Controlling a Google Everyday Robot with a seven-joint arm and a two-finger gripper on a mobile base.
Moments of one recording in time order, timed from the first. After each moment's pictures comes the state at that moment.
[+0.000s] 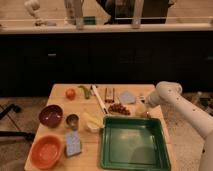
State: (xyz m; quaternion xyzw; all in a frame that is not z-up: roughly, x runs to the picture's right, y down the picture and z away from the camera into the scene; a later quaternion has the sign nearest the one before) arm 0.255 0.126 0.938 -0.27 -0.04 0.41 0.87
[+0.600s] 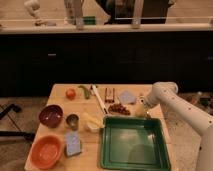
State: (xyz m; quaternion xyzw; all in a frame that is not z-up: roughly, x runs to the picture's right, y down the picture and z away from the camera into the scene) arm 0.254 0.130 0.941 -0.27 -0.02 0.39 0.88
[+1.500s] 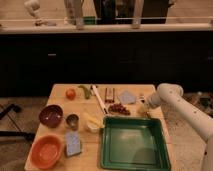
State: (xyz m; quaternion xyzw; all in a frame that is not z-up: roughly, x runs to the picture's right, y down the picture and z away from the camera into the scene) arm 0.263 0.126 0.939 -0.26 -0.08 0.42 0.87
